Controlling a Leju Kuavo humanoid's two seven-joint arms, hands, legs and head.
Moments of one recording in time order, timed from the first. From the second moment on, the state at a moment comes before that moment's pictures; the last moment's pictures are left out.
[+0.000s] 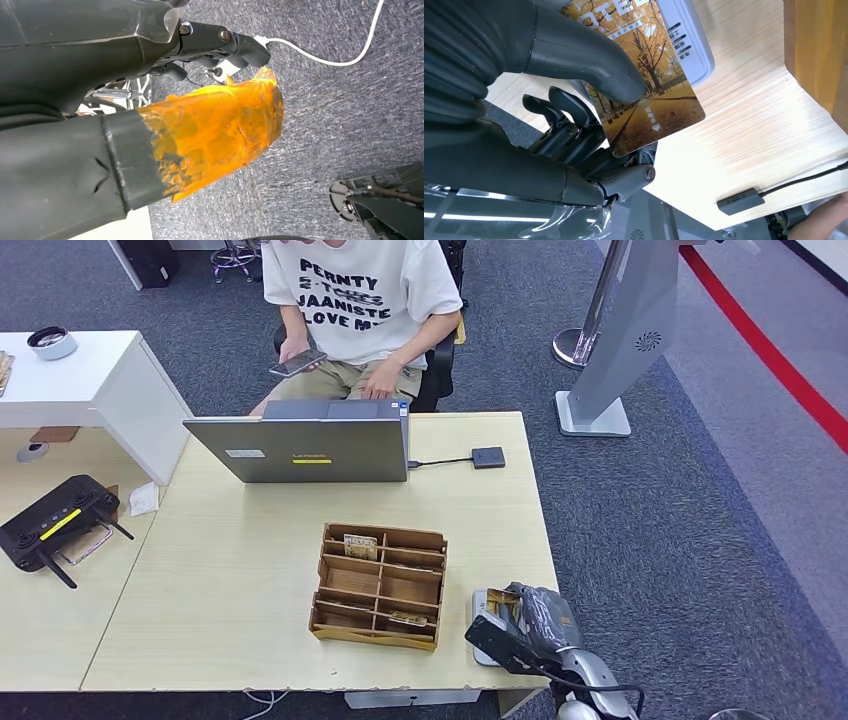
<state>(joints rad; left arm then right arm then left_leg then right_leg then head) -0.06 -0.15 0.78 -0.20 -1.25 0.10 0.20 0.01 -0.15 0.48 -1.36 0.71 -0.16 0.10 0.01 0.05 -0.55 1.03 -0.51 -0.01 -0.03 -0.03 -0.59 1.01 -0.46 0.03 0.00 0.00</state>
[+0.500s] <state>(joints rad) -0.06 -0.15 0.78 -0.20 -1.25 0.10 0.20 0.01 -0.15 0.48 -1.36 0.71 -0.16 0.10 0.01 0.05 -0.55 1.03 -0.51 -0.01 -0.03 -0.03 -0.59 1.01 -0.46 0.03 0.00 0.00</state>
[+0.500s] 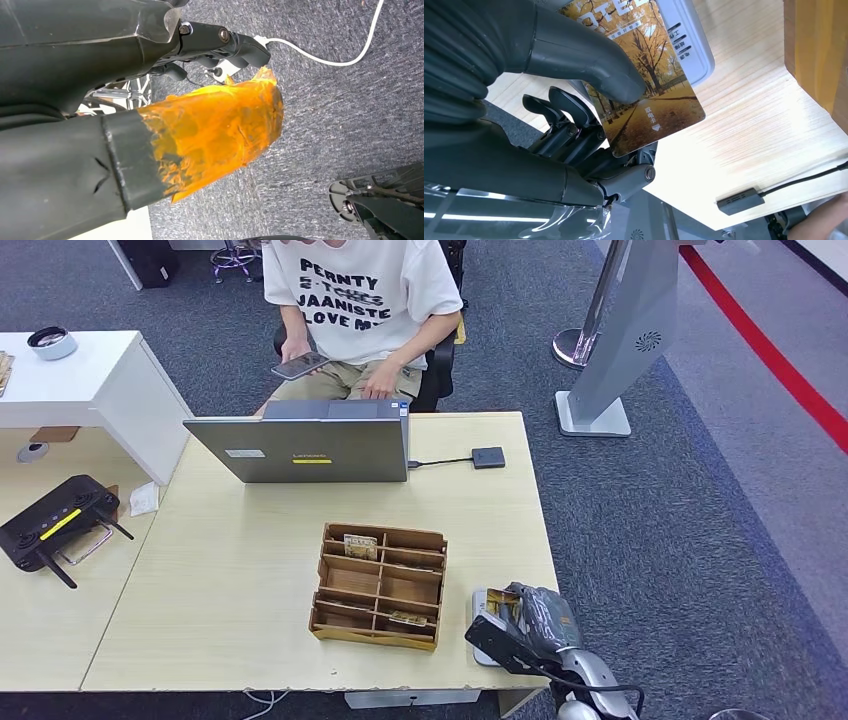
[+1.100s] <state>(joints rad) -0.06 -0.15 0.78 -0.20 -1.25 0.11 0.19 0.01 -0.15 0.48 -1.36 0.71 -0.17 0.10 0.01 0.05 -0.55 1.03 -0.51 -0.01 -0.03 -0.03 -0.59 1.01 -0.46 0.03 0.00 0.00</state>
